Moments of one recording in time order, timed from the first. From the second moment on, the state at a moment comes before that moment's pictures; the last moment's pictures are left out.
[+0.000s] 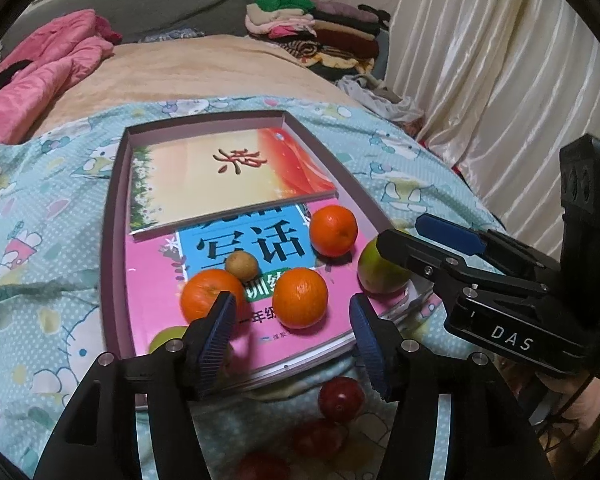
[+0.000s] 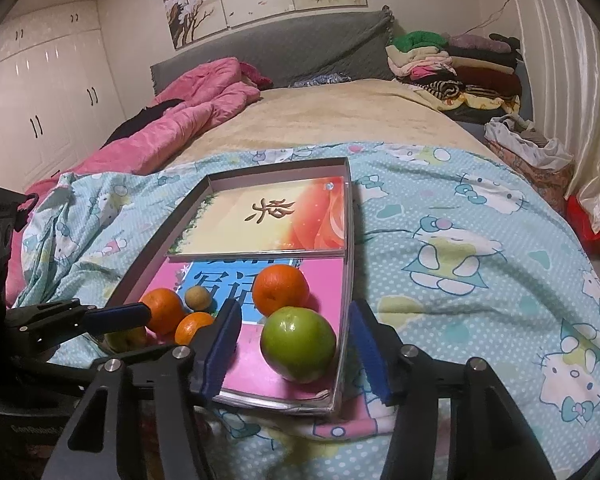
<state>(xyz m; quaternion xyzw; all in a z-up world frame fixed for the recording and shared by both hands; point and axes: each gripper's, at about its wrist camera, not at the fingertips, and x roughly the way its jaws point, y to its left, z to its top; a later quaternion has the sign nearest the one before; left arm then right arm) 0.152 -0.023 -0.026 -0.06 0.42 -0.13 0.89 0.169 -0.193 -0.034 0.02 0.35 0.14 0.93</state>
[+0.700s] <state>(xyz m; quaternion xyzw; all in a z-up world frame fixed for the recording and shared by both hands) 0.141 0.010 -0.007 -0.10 0.40 -0.09 0.91 0.161 -0.196 -0.020 0.04 0.32 0.14 0.94</state>
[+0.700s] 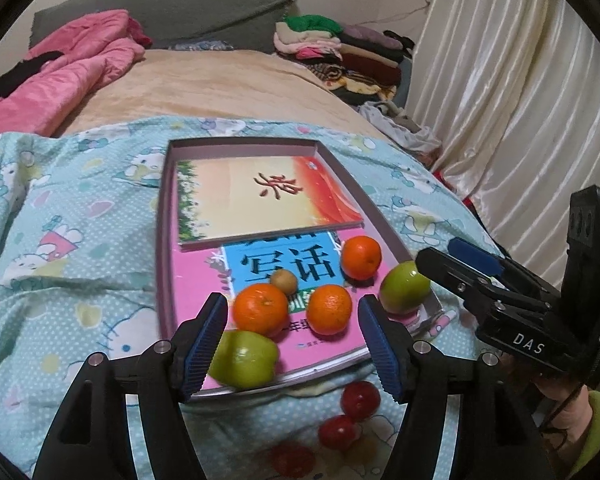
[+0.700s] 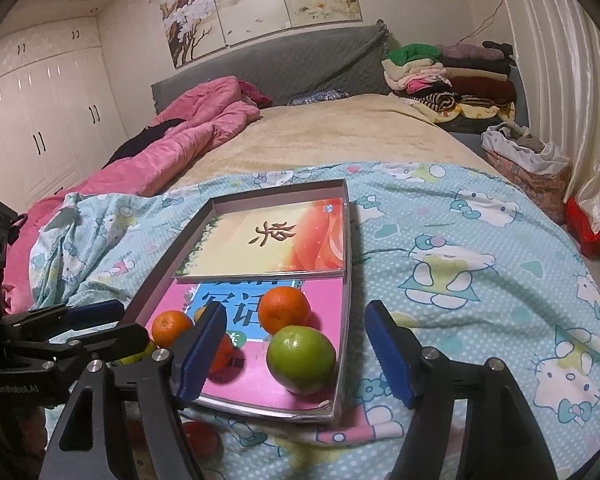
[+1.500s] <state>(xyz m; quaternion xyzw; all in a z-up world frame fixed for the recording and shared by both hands) 0.128 0.027 0.001 -0.12 0.39 -0.05 0.91 0.146 -0.193 -0.005 0.04 0.30 0.15 0.94</state>
